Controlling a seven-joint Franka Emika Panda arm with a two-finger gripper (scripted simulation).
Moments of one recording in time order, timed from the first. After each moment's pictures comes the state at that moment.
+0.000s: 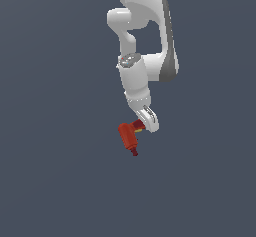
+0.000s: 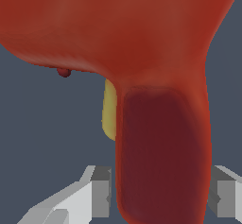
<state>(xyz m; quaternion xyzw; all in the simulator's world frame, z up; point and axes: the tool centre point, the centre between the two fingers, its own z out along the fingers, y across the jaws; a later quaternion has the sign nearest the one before) -0.006 0.071 0.122 -0.83 0.53 -0.02 0.15</state>
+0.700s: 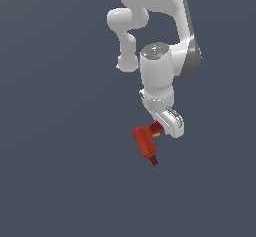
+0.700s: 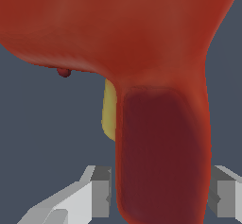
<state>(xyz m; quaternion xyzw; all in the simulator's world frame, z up) 0.041 0.130 0.173 -0.83 0.53 -0.02 0.15</state>
